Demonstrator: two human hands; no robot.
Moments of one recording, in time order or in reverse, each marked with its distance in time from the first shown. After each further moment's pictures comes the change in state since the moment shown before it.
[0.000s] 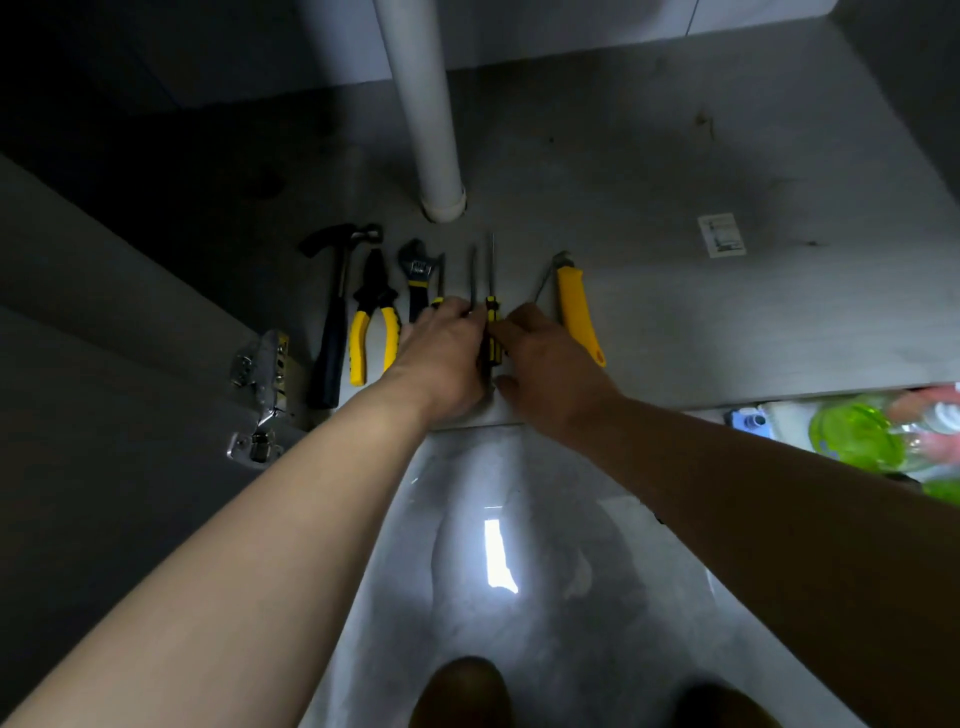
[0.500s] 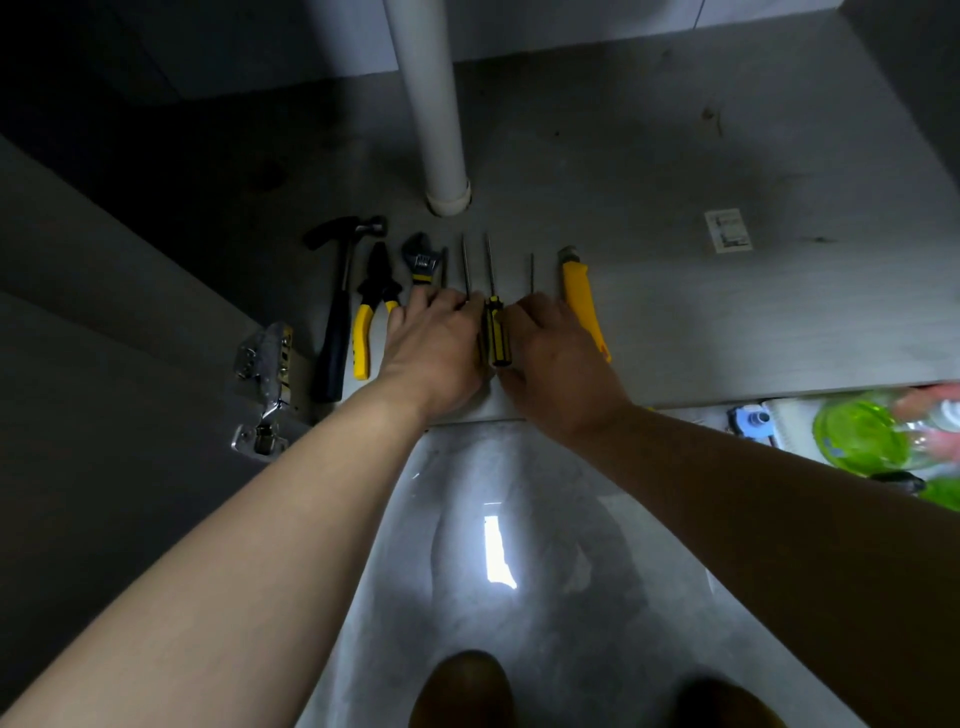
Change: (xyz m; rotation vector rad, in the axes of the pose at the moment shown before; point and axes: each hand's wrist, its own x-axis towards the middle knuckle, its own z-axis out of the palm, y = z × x) left_hand -0.002 -0.010 0.002 0.036 0.105 -0.022; right_hand -0.005 0.001 0.004 -0.154 0.124 -0.020
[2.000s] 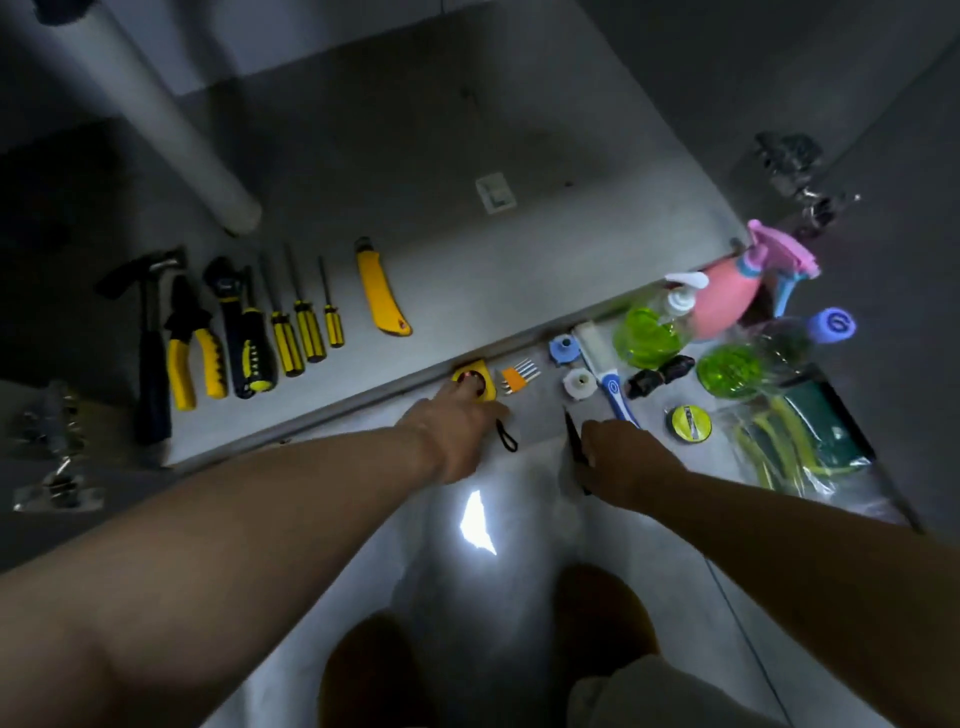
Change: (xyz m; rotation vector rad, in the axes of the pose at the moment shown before) left_hand -0.048 0.166 0.066 0.168 -0.551 0.507; right_hand -0.233 0.156 0.003 0.084 -0.453 0.577
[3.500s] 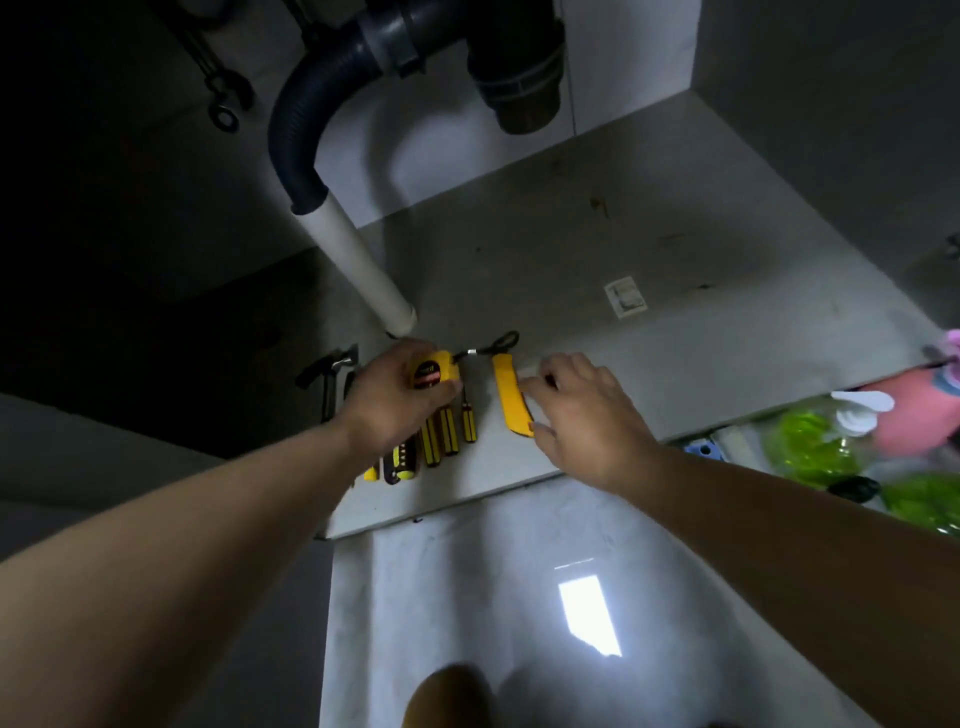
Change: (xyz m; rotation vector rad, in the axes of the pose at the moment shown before) left_hand -0.084 -0.133 -0.113 -0.892 0.758 -0.392; right_hand 0.095 -0.152 -0.102 -0.052 0.617 -0.543
